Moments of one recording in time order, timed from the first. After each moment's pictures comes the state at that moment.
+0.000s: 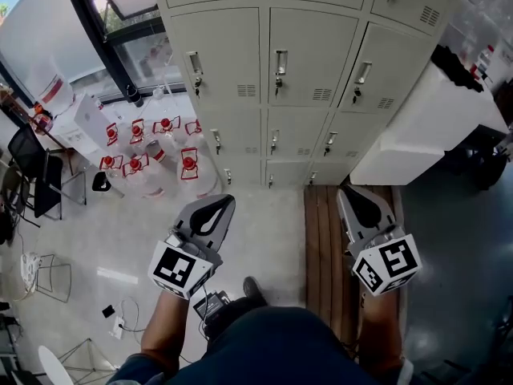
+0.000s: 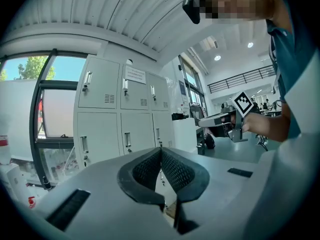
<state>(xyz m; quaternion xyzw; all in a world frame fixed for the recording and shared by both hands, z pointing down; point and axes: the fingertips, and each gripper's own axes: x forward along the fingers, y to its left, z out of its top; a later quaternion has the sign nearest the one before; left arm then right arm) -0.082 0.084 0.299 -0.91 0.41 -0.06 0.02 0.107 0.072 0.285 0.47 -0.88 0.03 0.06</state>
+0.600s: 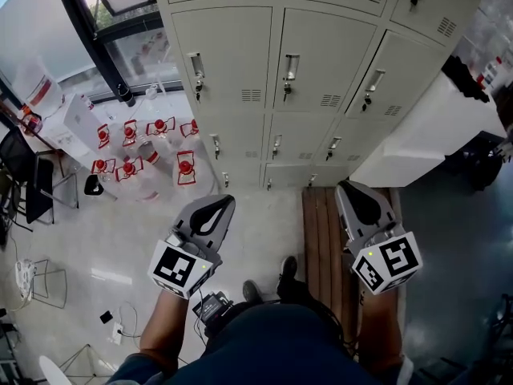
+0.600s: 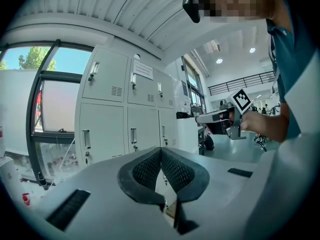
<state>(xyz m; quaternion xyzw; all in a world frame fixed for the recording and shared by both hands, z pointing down) -0.130 0.013 0.318 -0.92 0.39 -0.05 0.00 0.053 0.001 0.284 0.48 -0.88 0.02 0.07</state>
